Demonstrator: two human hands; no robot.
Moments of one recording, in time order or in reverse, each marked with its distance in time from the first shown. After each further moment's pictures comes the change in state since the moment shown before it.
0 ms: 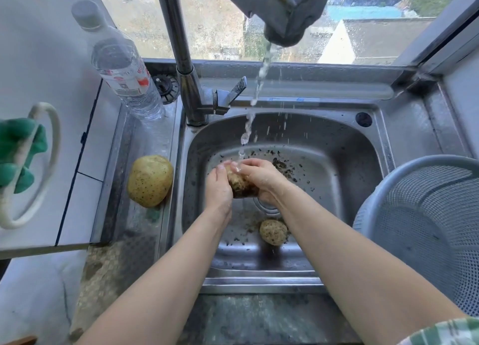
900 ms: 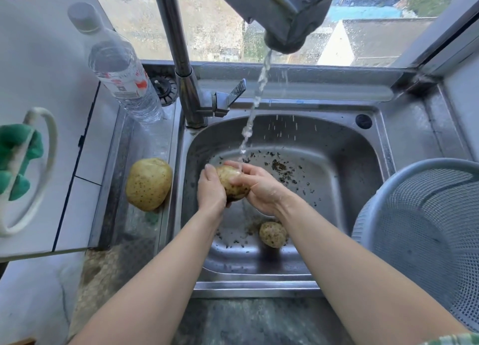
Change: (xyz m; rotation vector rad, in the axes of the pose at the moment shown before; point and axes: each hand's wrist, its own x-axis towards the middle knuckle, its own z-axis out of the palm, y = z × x) left_hand 0.012 0.006 -0.010 0.214 0.095 -0.107; right_hand -0.011 0.010 0.001 0.204 -0.254 -0.088
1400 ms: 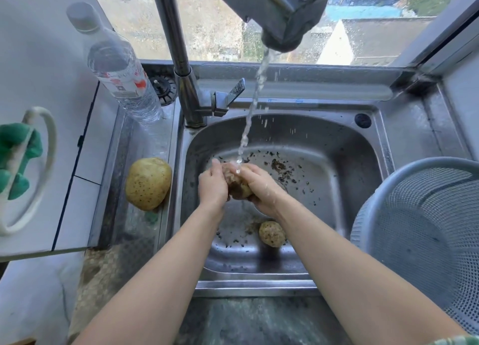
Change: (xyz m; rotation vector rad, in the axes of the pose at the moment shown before) left_hand 0.004 0.002 0.004 0.045 -0.025 0.067; right_hand 0.003 0.006 0.000 -0.194 0.171 -0.001
